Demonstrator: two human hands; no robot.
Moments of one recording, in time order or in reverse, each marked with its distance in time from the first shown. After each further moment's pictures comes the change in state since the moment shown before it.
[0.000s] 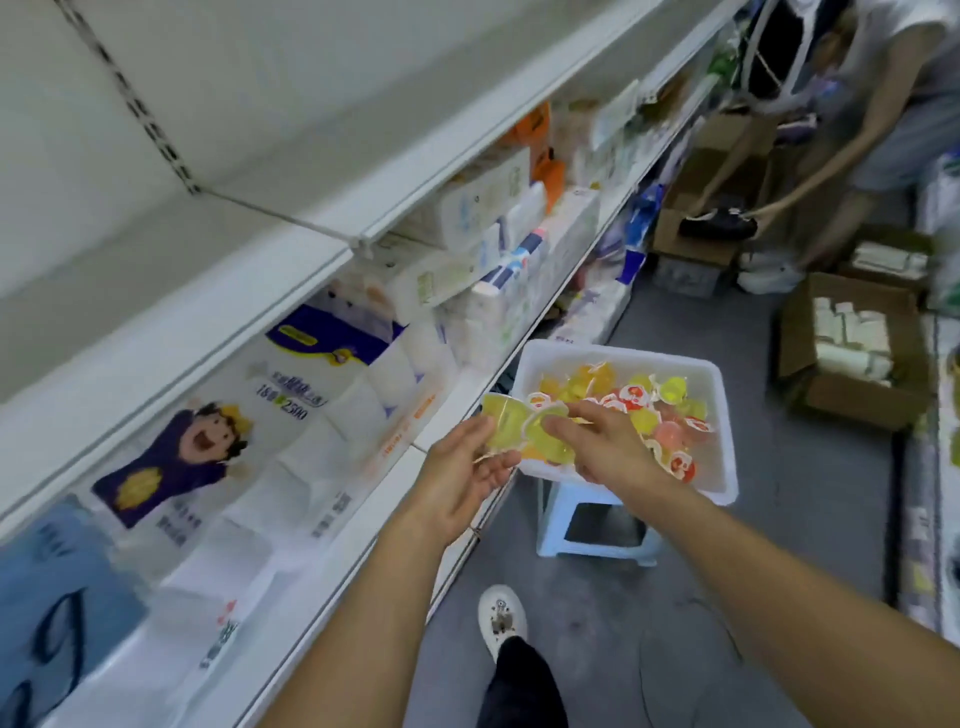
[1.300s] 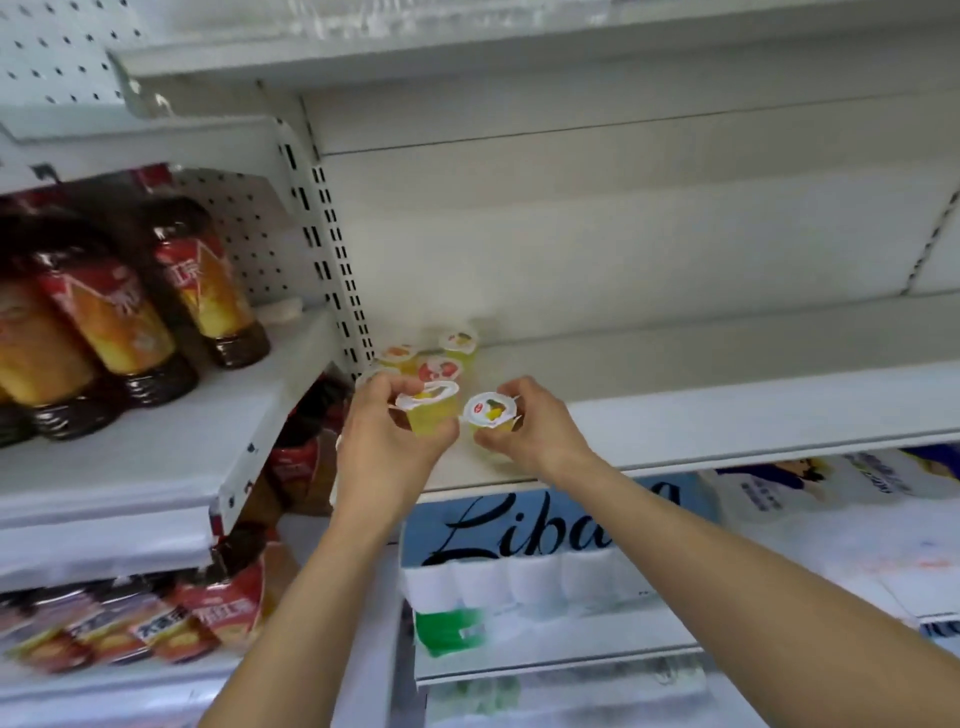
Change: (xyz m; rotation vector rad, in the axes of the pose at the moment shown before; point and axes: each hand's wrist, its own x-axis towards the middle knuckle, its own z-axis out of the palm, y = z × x) left_hand -0.529 0.072 -0.447 0.583 1.367 0.789; right_hand -0.358 -0.145 0.565 -0.459 -0.780 -0.783
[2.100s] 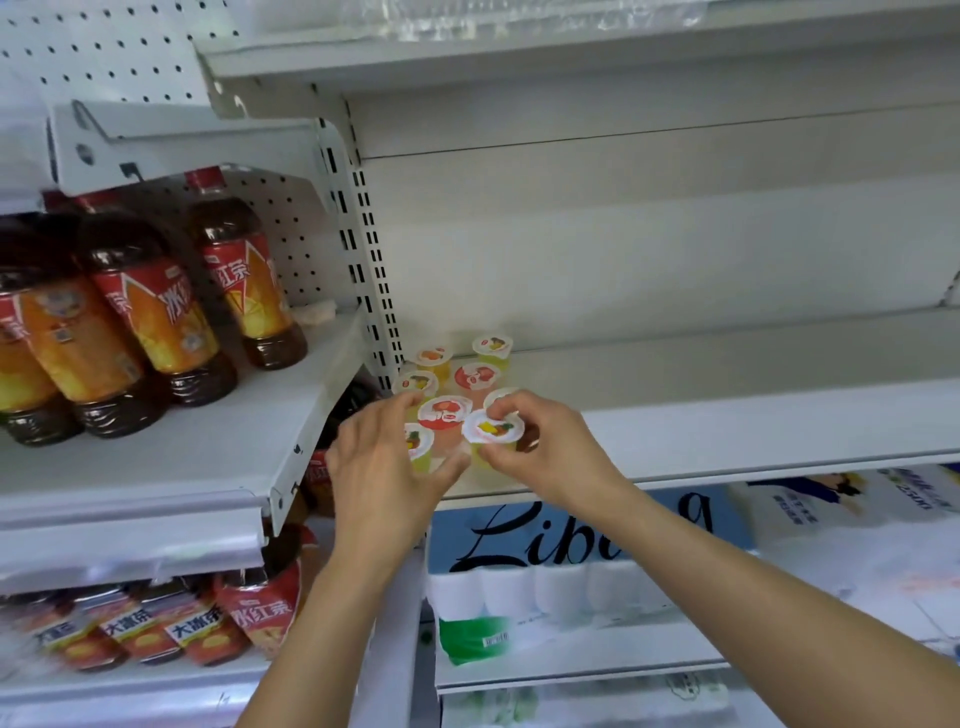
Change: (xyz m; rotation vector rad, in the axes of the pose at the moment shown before) left_hand -0.006 -0.031 -0.034 0.504 0.035 0.173; right_hand -0.032 -0.041 0.013 0.024 -0.020 -0.168
